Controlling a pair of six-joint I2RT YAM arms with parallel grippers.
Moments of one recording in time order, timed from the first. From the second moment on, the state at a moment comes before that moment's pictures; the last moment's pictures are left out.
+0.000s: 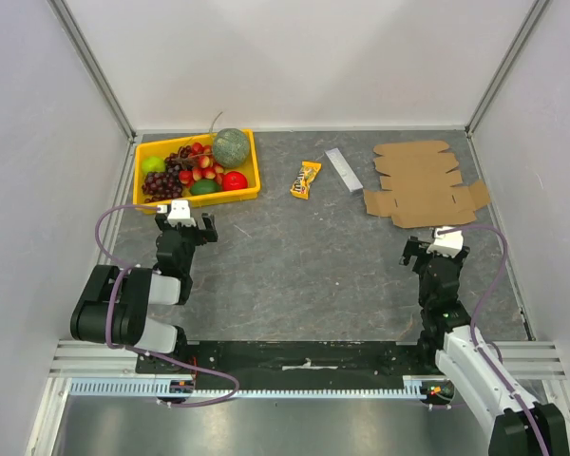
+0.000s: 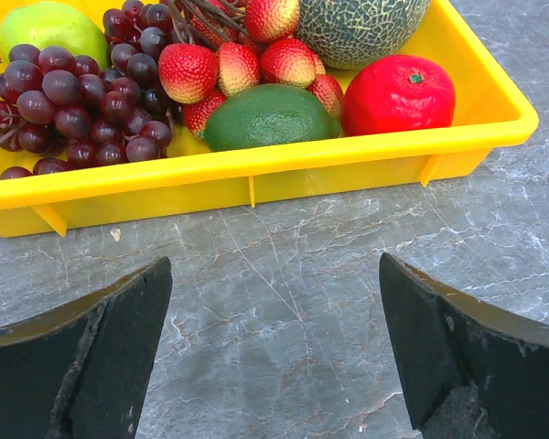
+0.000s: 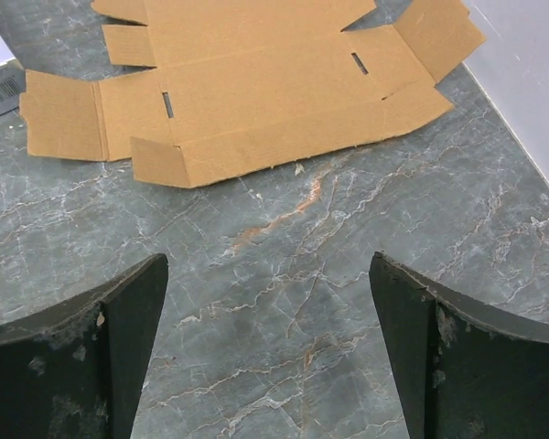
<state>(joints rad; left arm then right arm) -0.08 1.44 0.20 1.13 -0.07 -0.02 0.21 0.58 0.05 0.30 0.46 0.07</state>
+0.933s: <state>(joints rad) -0.08 1.44 0.20 1.13 -0.07 -0.02 0.21 0.78 0.20 0.18 0.70 0.20</state>
